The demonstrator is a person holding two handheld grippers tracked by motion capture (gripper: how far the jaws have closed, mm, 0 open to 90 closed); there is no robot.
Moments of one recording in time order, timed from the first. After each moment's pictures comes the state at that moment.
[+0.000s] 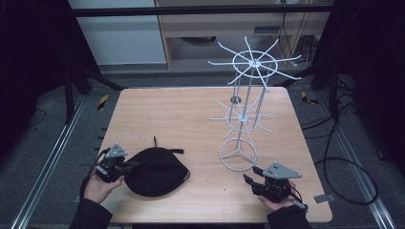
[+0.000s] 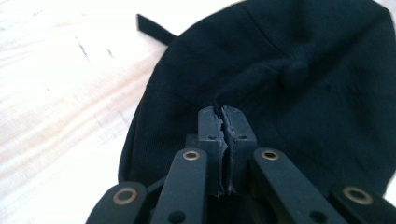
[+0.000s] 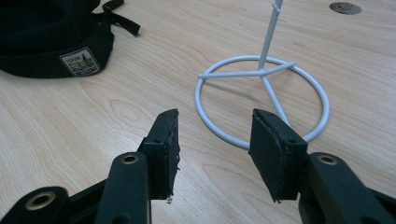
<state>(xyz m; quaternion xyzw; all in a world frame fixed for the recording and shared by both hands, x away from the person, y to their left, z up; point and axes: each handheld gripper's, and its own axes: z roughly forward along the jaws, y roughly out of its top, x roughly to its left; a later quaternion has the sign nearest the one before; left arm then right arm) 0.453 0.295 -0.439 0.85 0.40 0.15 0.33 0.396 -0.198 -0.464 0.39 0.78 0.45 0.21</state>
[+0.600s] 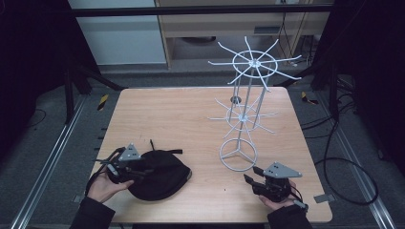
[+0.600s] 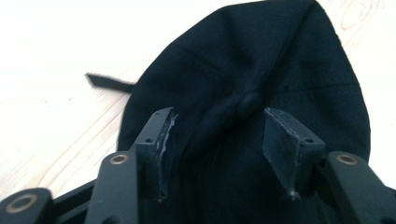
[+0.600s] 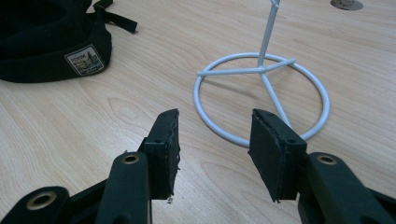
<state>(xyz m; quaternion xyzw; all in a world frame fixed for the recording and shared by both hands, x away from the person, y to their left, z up) 0.458 0.257 -0.428 0.90 0.29 0.15 0.31 0.398 -0.200 -0.465 0.40 0.78 0.45 0.21</state>
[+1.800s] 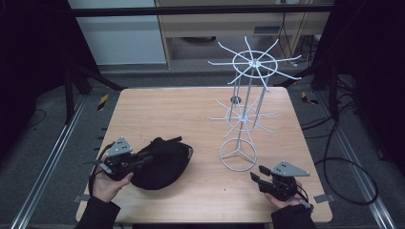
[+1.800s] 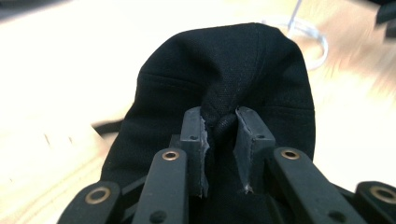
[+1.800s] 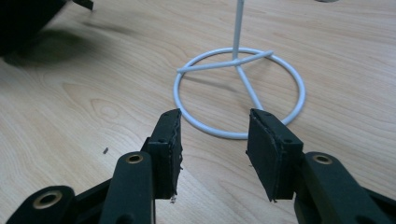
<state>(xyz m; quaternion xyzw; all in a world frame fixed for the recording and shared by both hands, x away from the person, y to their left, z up) 0.438 0.261 -0.387 0.80 0.35 0.16 0.45 0.401 -0.220 -0.469 0.42 0.76 0.45 0.21</state>
